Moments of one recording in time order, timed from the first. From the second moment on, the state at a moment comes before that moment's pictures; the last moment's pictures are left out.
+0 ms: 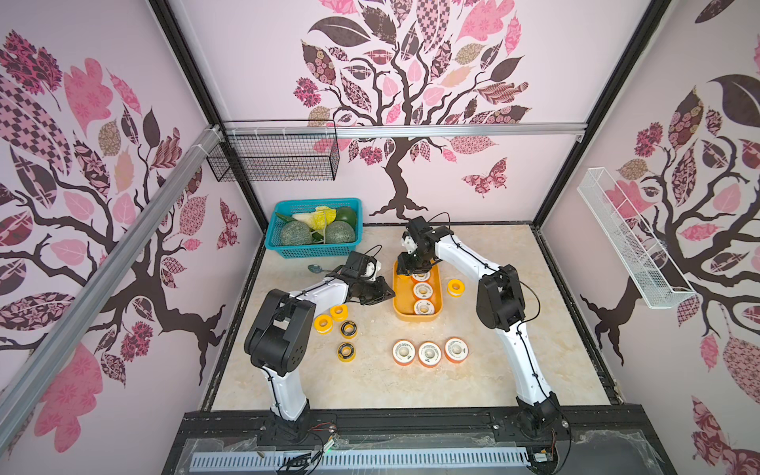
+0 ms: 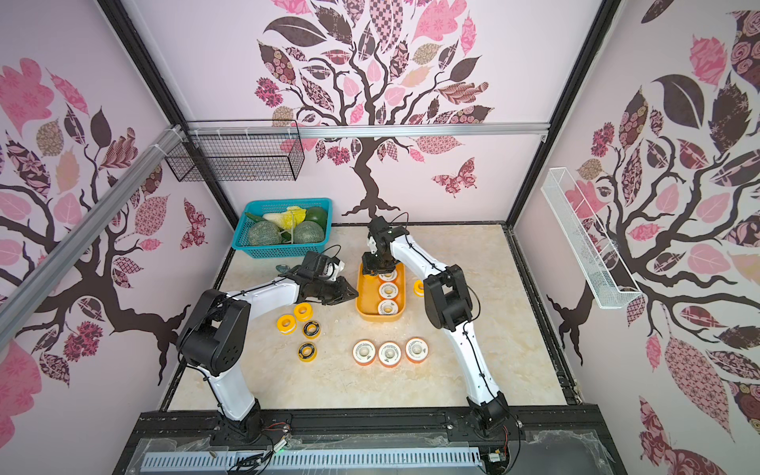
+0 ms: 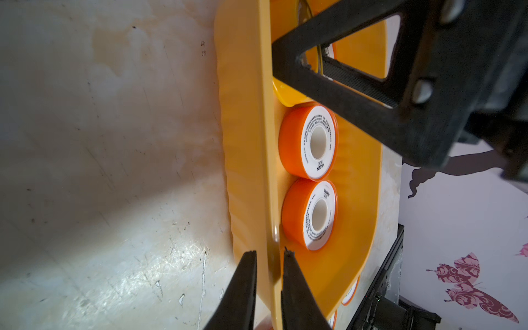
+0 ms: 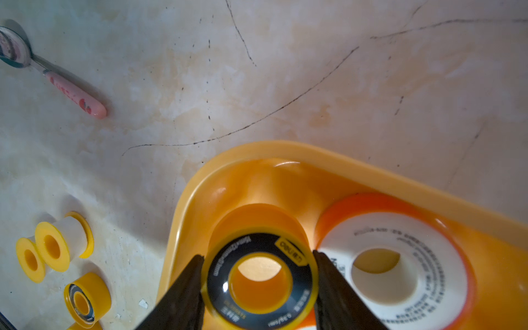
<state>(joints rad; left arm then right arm) -0.39 1.82 1.11 -0.22 0.57 -0.58 0.51 2.42 2.22 -0.98 -0.24 0.30</state>
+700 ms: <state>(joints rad) -0.39 1.83 1.12 -0.25 0.57 -0.58 0.52 2.48 2.30 -1.00 -0.20 0.30</state>
